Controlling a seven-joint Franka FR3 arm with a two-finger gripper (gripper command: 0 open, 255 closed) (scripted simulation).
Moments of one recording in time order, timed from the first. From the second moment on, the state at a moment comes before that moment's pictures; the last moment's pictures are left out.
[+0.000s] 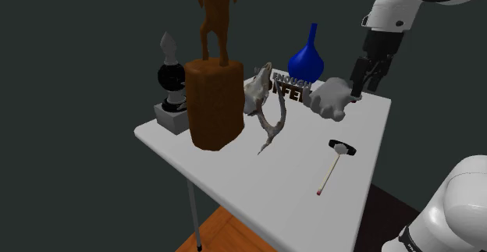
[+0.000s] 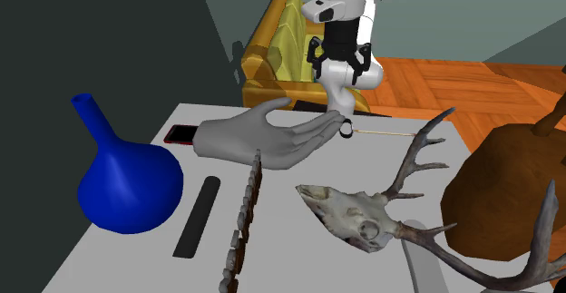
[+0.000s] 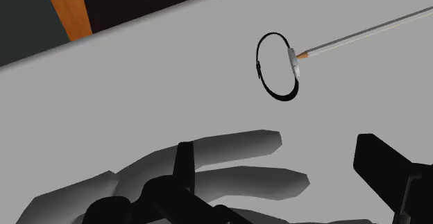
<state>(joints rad) -0.01 -0.76 -0.04 -2.26 0.01 1.46 0.06</state>
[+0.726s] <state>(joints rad) 0.01 -0.44 -0.13 -2.08 -0.02 1.61 -0.10</state>
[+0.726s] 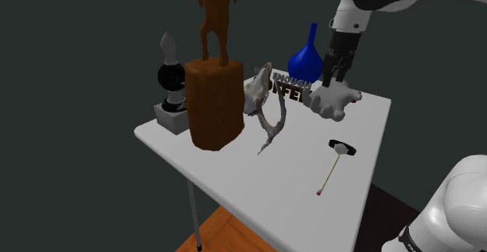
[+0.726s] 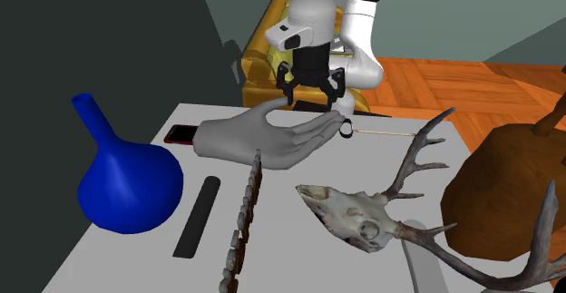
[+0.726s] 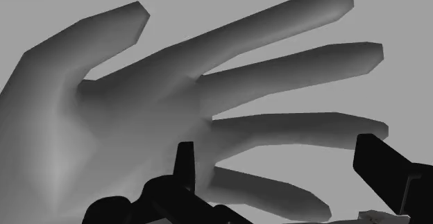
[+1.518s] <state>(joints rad) 0.01 0.02 -0.21 -1.68 0.05 1.68 -0.31</state>
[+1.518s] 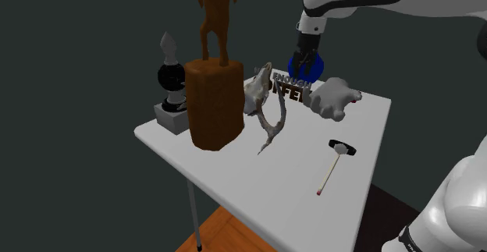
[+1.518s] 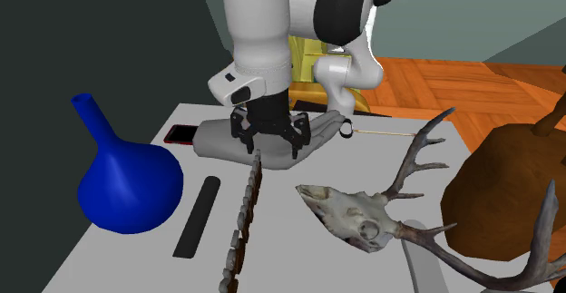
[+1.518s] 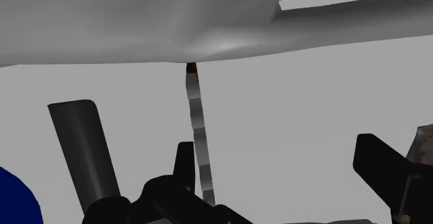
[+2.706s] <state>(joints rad) -0.03 0.40 -0.20 -1.31 0.13 1.69 -0.44</state>
